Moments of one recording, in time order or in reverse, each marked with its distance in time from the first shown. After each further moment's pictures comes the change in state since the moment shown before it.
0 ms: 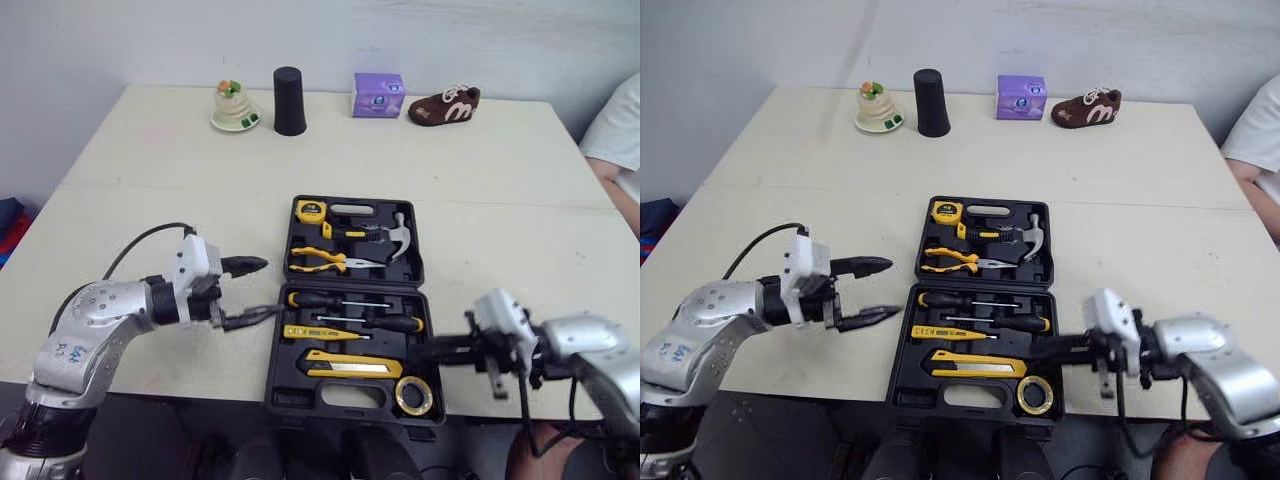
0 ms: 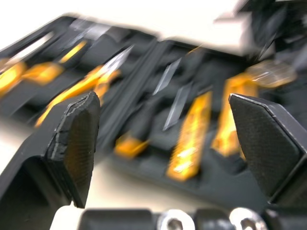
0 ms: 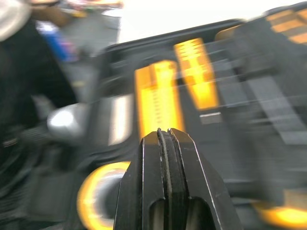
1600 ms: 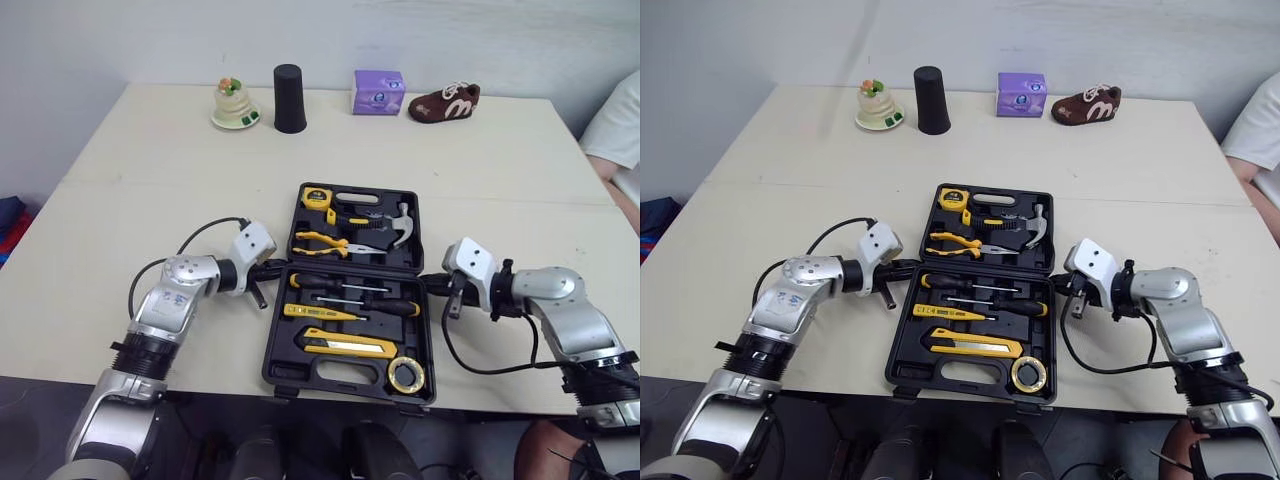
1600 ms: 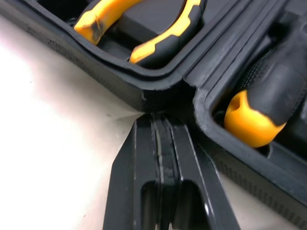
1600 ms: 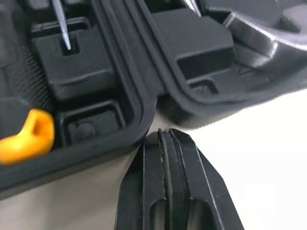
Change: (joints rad) left arm -0.337 -0.241 -0.174 0.444 0.345 0.049 0.098; right arm -0.326 0.156 0.139 0.421 -0.490 -0.049 -0.149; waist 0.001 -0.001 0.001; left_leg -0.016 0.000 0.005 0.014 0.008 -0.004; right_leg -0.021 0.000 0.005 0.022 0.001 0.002
